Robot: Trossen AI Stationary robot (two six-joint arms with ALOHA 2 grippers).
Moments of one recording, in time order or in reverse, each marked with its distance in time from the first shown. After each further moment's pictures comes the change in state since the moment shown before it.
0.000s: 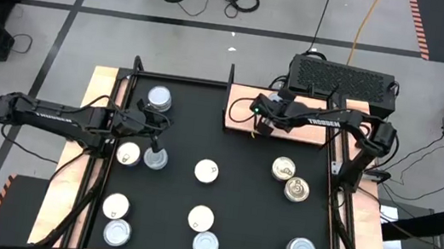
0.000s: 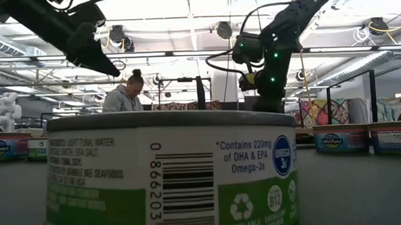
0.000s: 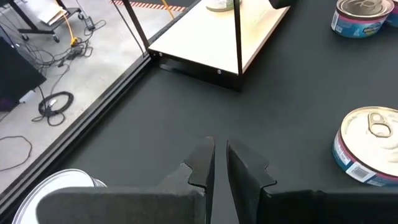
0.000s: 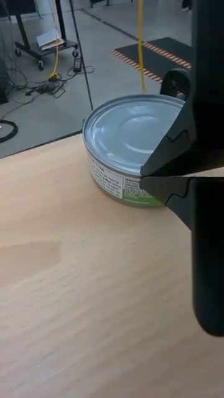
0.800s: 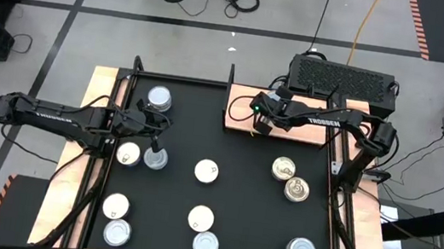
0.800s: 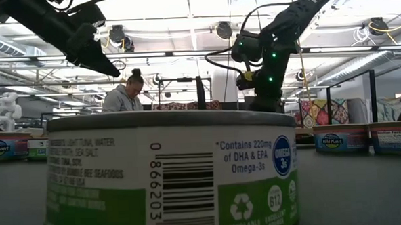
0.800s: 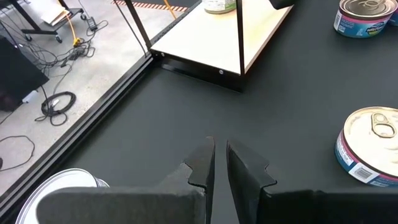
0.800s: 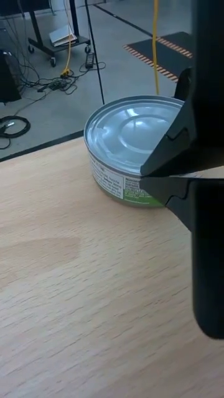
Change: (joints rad) left arm 0.000 0.000 0.000 -0.002 -0.008 0.000; right arm 0.000 0.000 0.000 0.052 -0.017 -0.060
